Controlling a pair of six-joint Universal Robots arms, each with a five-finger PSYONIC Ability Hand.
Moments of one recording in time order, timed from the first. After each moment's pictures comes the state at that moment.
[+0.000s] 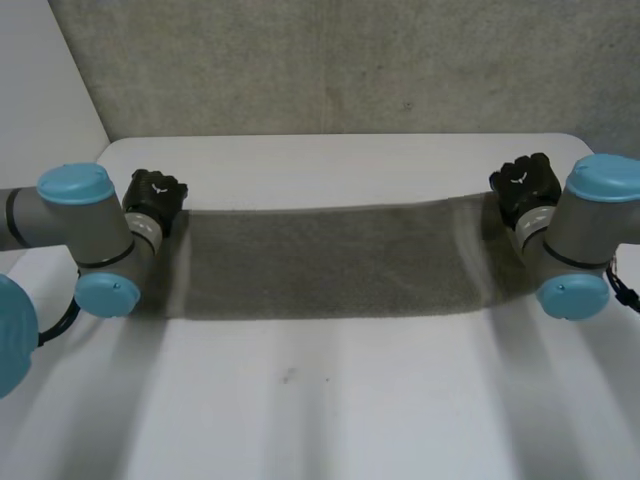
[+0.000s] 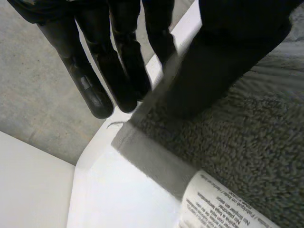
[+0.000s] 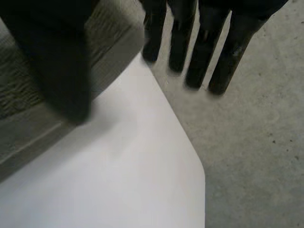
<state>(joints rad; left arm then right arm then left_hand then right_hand) 4.48 -2.52 -0.97 3.33 -1.56 3.80 1.80 -0.70 1.06 -0.25 1.60 2.36 0.95 0.93 0.93 0.95 0.78 0.44 0.59 0.62 0.62 0.46</state>
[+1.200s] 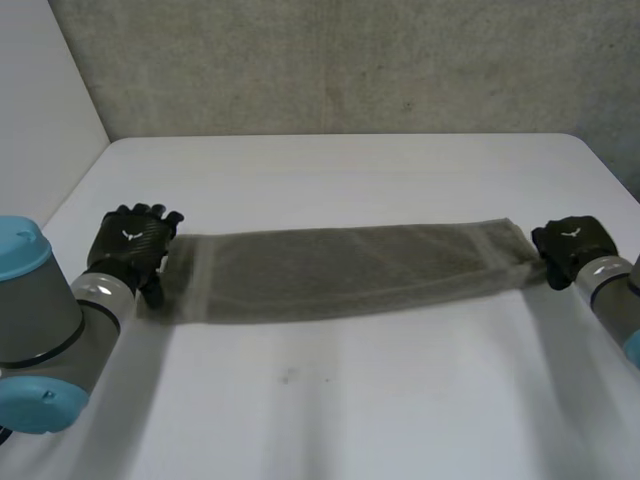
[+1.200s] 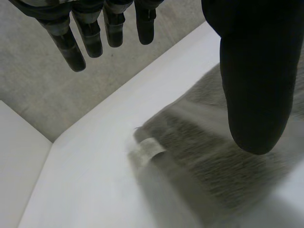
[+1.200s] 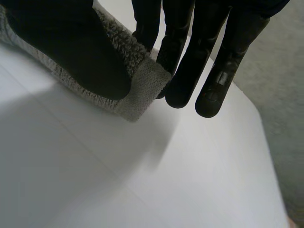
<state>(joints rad) 4.46 -1.92 -1.79 3.49 -1.57 3.53 1.60 -0.97 1.52 -0.21 1.42 2.54 0.18 0.17 0.17 0.17 0.03 0.94 1.18 1.18 1.19 0.97</state>
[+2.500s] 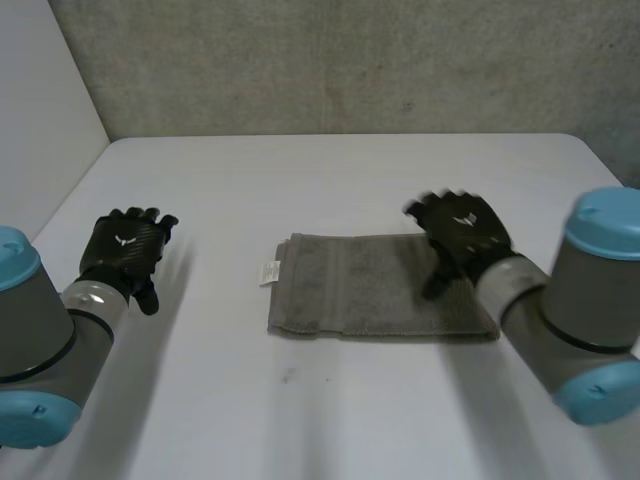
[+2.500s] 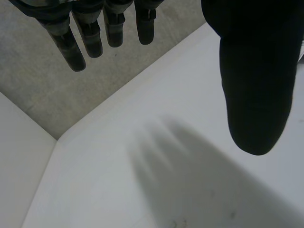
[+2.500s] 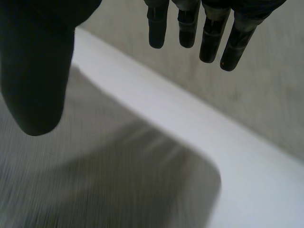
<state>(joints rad) 4.47 -1.87 -1.86 3.52 -1.57 3.53 1.99 -1.18 1.61 -0.22 1.45 2.91 0.18 0.17 0.17 0.17 0.03 0.21 0.22 0.21 0.23 0.05</state>
